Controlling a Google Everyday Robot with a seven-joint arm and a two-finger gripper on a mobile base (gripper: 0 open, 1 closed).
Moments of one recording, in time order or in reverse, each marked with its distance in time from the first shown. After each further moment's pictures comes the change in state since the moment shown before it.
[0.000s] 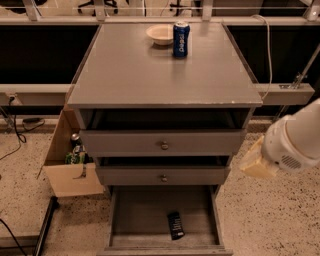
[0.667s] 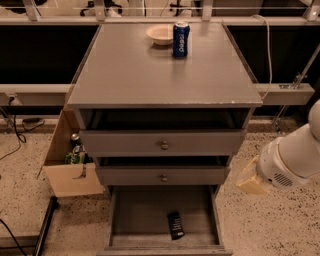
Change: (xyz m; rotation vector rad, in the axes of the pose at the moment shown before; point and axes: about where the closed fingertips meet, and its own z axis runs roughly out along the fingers) arm 0.028 0.020 0.046 -0.071 0.003 0.071
